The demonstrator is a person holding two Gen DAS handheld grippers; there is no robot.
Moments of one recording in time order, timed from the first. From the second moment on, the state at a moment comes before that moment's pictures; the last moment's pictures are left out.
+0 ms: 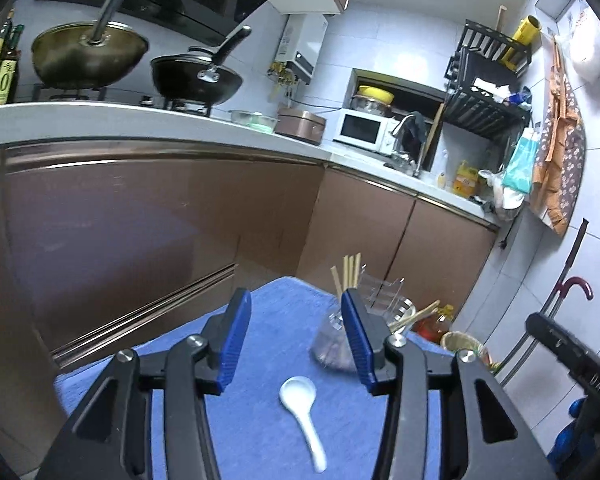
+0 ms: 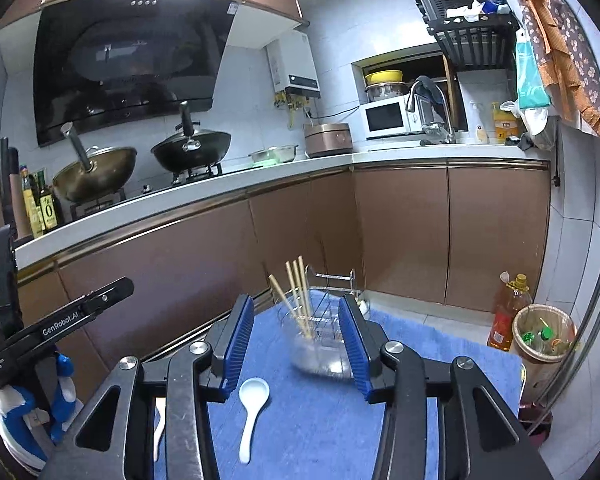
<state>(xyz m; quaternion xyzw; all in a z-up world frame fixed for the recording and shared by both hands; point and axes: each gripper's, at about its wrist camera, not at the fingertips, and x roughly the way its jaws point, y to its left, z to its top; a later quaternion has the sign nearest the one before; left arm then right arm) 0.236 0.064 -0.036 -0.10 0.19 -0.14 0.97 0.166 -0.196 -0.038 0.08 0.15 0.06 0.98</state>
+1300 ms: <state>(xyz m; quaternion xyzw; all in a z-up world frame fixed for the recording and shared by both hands) 0.256 0.156 -0.175 -0.05 0.37 -0.05 0.93 0.224 -0.190 -0.172 0.11 0.36 0.10 0.92</state>
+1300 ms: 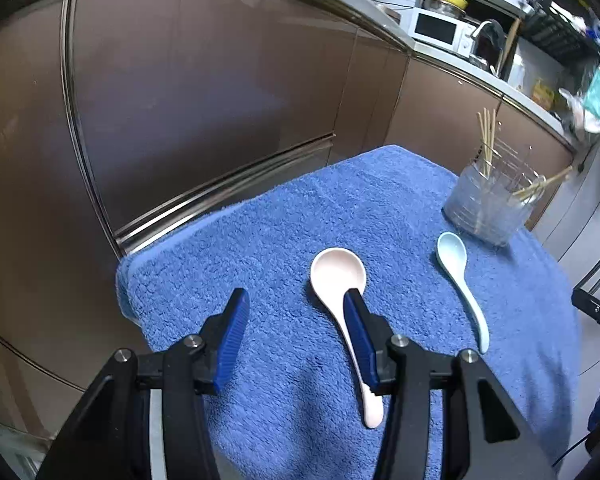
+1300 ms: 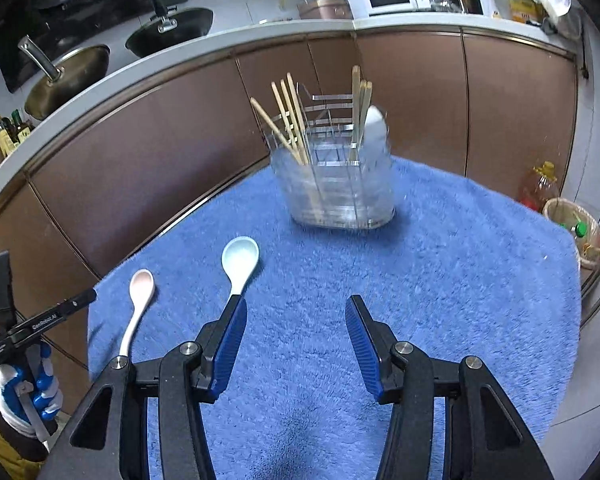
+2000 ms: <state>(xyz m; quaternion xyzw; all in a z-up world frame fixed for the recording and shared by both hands) 0.216 0.127 -0.142 0.03 0.32 -0.04 0.95 0.217 -0.164 -0.175 0.09 0.38 0.11 0.92</state>
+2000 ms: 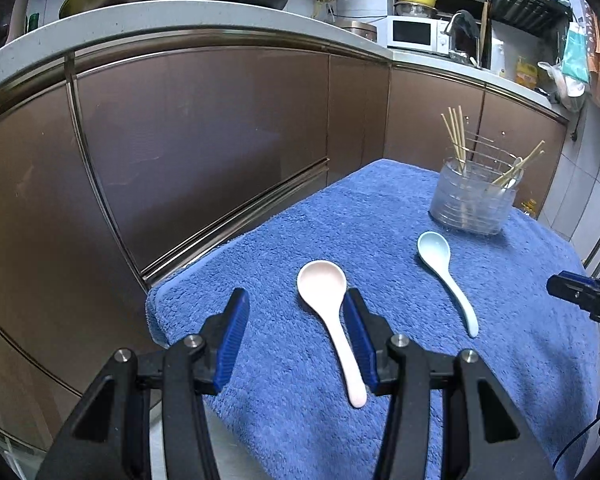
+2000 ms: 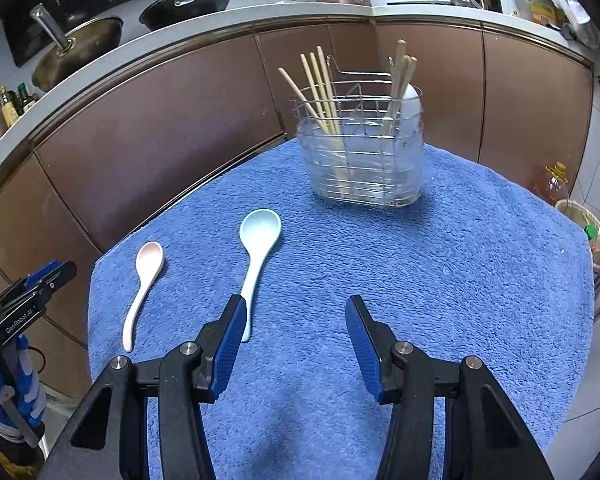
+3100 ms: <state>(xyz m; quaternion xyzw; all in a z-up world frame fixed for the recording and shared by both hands) 0.287 0.181 -0.201 -0.12 0.43 -0.13 0.88 0.289 -0.137 -0.193 0.06 0.42 0.17 0.89</state>
